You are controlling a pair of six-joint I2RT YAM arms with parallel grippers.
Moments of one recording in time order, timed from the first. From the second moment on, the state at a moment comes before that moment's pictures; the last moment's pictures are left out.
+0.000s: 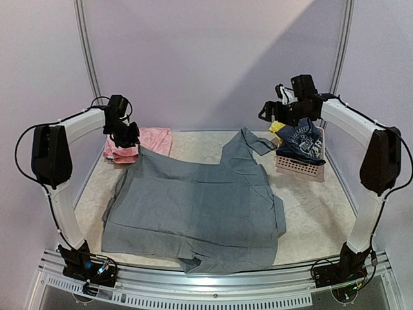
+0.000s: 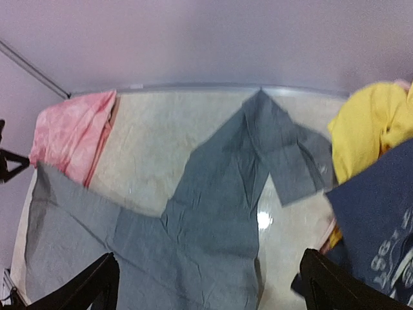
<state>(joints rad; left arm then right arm) -0.14 1.98 1.68 -0.71 0.08 -0.55 0.31 1.92 1.82 -0.54 -0.24 0.28</state>
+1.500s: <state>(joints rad) -0.43 1.42 0.84 -0.75 0.10 -0.63 0.48 1.34 0.80 -0.79 -0.40 0.63</state>
